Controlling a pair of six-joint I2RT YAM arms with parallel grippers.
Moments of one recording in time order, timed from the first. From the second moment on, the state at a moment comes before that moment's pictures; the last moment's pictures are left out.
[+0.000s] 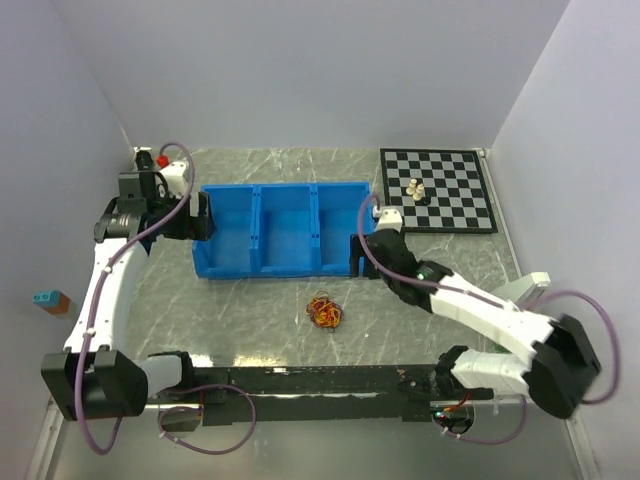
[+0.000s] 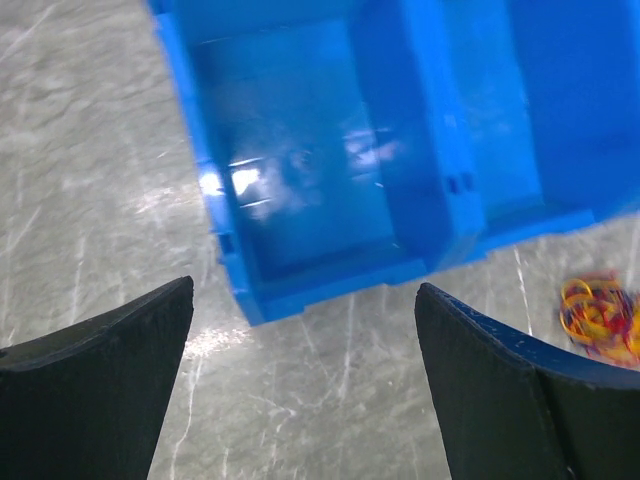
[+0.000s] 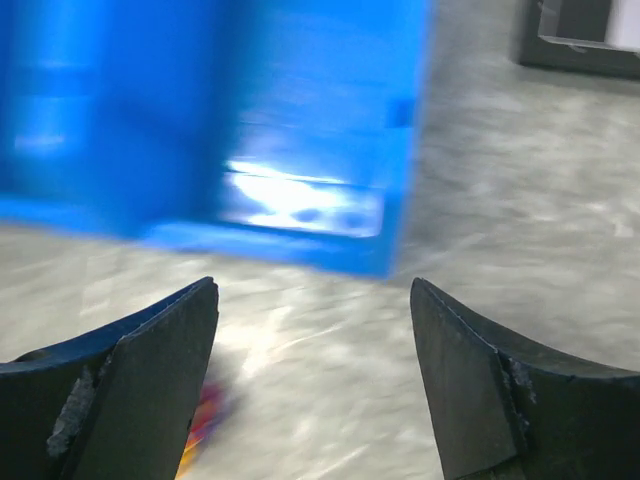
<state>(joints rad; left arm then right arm) 0.07 1.19 1.15 -0.72 0.30 0.07 0.71 1.19 0.74 -0.27 0.37 0.46</state>
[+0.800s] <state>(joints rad) -0.13 1.00 0.98 -0.81 0.55 0.32 1.20 1.40 0.70 -0.12 0.16 0.65</state>
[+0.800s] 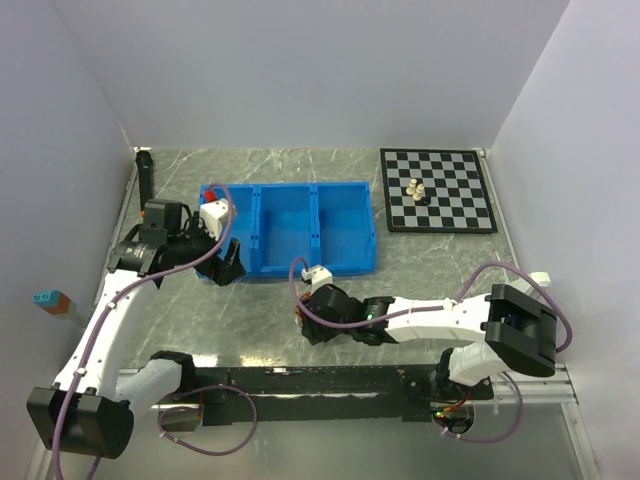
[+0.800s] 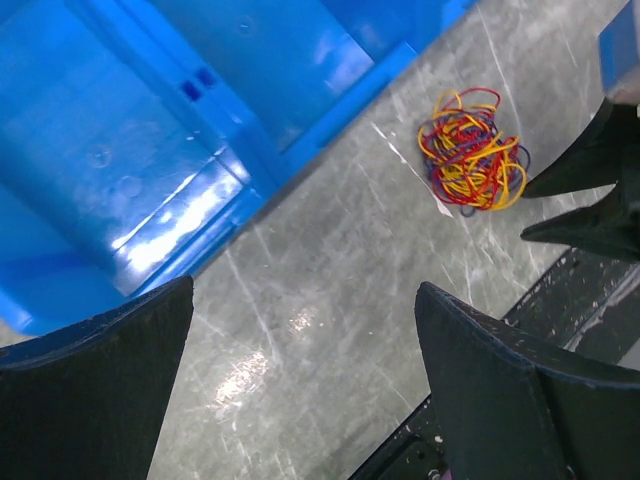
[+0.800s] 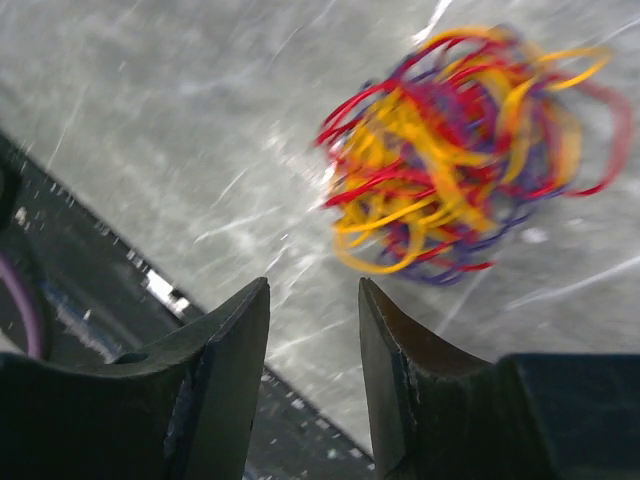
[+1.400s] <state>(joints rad) -0.45 1.12 0.94 -0.71 0.45 0.28 1.15 1.13 0.58 -0.21 0.30 0.73</state>
